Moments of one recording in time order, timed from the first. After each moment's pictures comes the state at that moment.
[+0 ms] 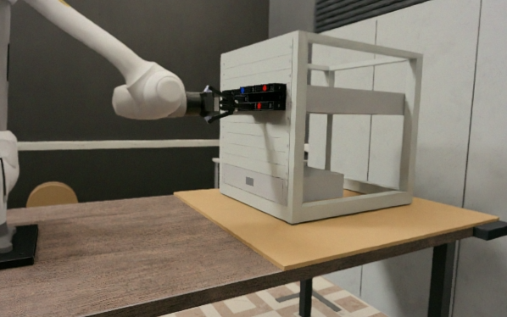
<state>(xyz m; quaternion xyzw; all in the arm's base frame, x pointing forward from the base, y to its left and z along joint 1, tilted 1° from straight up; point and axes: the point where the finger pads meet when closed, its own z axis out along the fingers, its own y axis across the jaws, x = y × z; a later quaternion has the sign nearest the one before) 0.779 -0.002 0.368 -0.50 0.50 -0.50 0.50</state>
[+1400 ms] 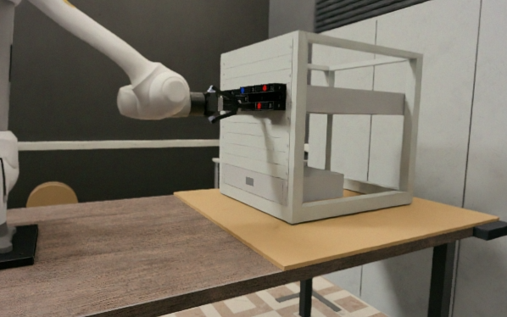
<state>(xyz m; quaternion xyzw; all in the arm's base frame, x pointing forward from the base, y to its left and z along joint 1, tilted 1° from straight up) 0.793 -0.002 0.368 -0.50 0.50 -0.50 0.50</state>
